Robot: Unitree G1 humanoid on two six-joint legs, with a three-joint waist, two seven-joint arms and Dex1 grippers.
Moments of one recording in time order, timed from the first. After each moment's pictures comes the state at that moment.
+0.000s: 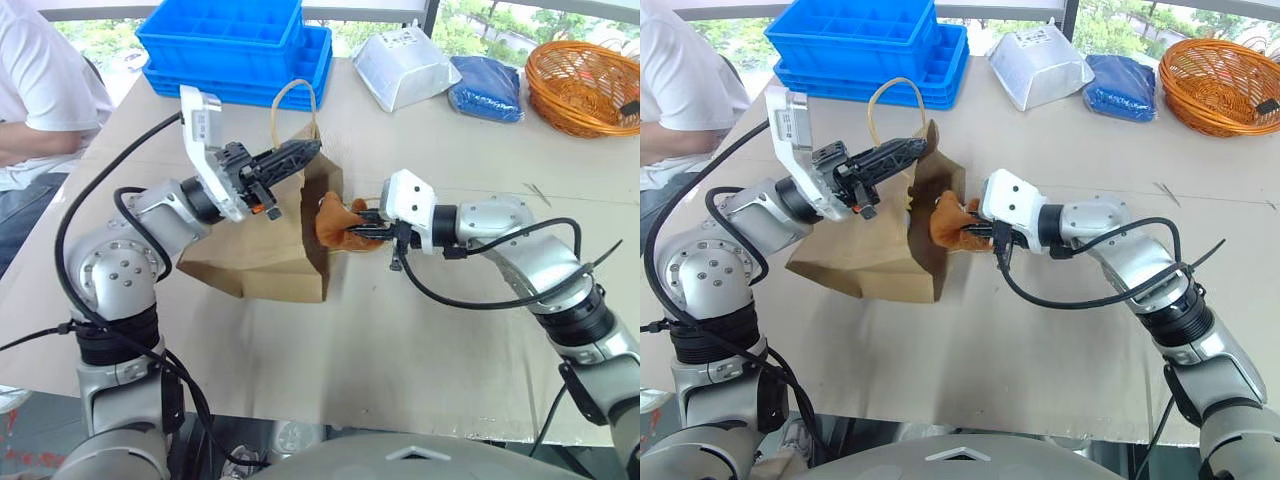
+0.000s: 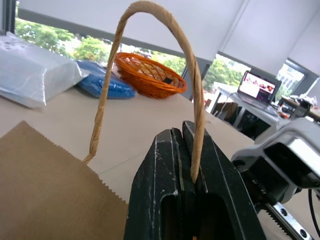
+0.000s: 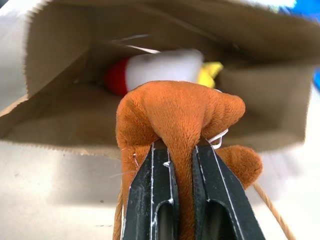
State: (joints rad) left arm -0.50 0.58 0.23 -0.32 -1.02 0.90 -0.61; right arm -0.67 -0.52 0.44 -0.28 0.25 0.43 0.88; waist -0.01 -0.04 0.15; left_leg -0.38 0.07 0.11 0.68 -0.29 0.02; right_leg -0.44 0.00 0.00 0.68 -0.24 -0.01
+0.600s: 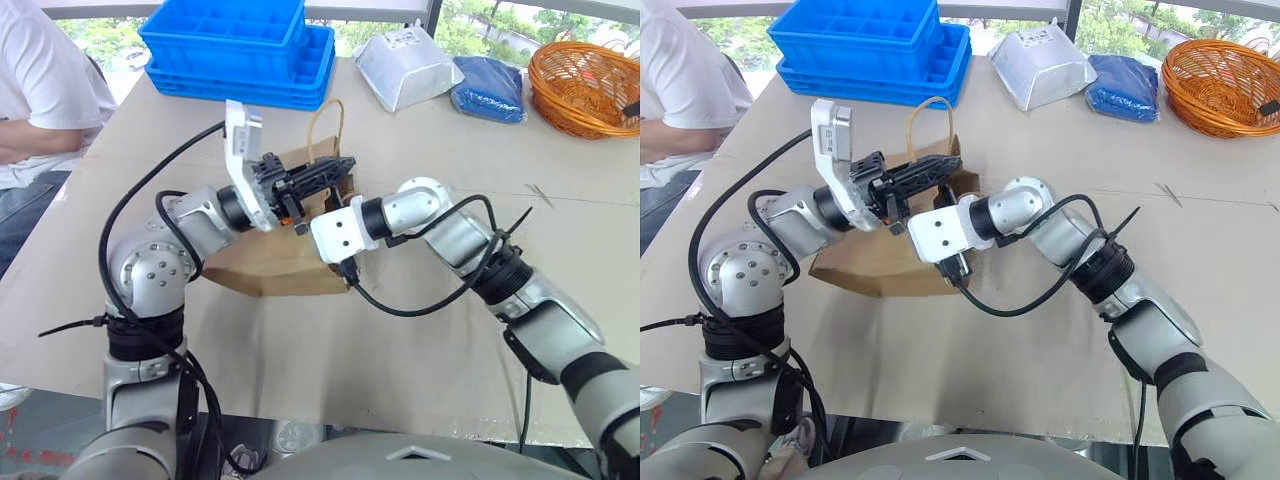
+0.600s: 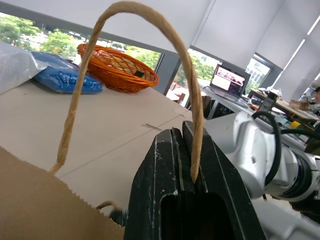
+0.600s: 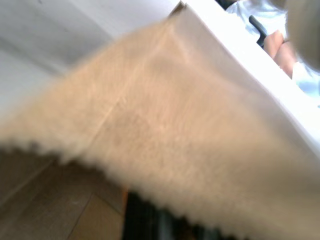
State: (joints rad) left arm -0.50 0.52 0.15 -0.33 -0.99 0.87 -0.66; right arm -0.88 -0.27 0.62 0.20 -0.03 -0.13 1.08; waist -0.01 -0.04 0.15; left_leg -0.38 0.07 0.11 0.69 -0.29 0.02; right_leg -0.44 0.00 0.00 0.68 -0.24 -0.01
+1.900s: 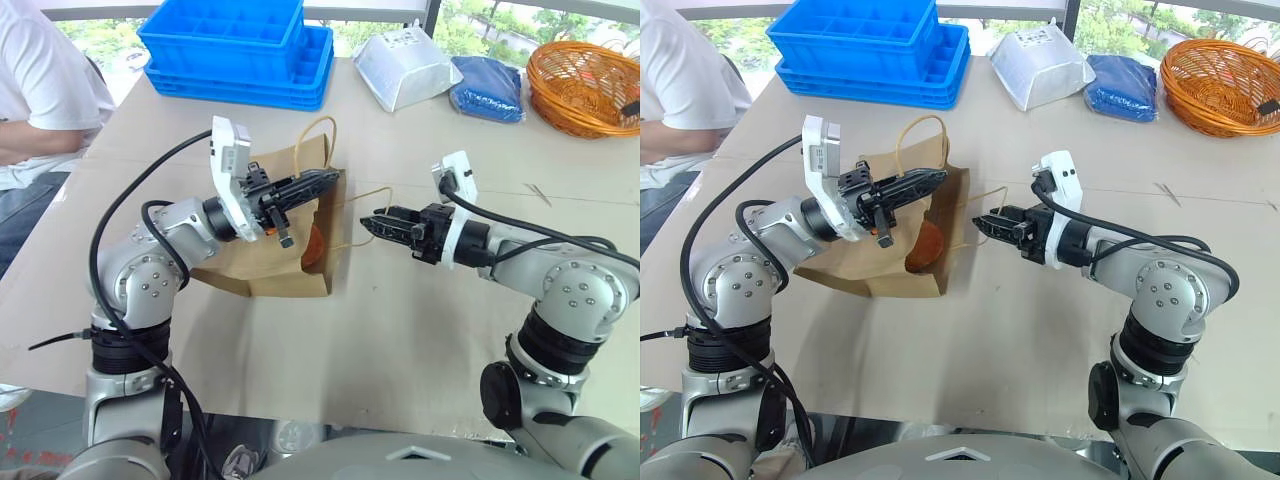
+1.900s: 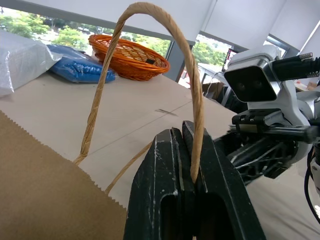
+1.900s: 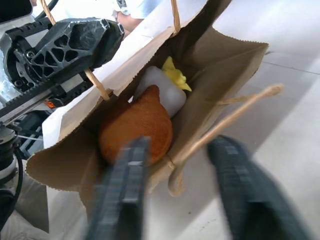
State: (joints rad) left arm -0.43 0.58 0.16 -0.32 -0.91 0.78 -0.75; right arm -0.55 -0.04 -0.28 -0.60 0.74 1.61 0.36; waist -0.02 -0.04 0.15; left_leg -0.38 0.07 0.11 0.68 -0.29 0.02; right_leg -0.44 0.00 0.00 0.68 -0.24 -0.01
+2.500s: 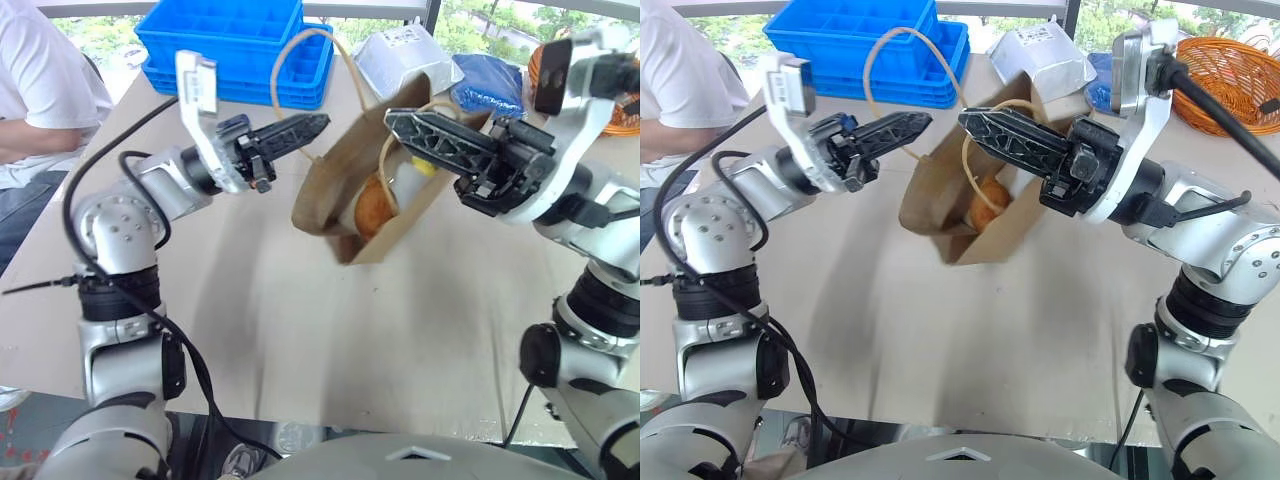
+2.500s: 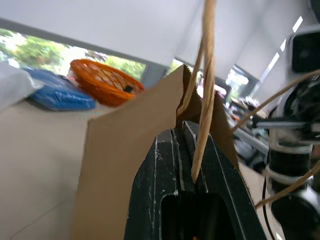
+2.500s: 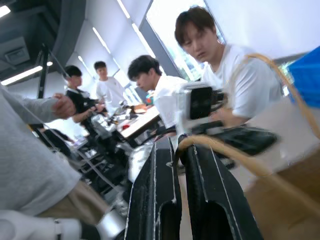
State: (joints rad) left arm -0.74 0.60 0.13 -0.02 -0.98 0.87 -0.88; right arm -0.71 -0.37 -0.28 -0.46 1.92 1.11 -0.17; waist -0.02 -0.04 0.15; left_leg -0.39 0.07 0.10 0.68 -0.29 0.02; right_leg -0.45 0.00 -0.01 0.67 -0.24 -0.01
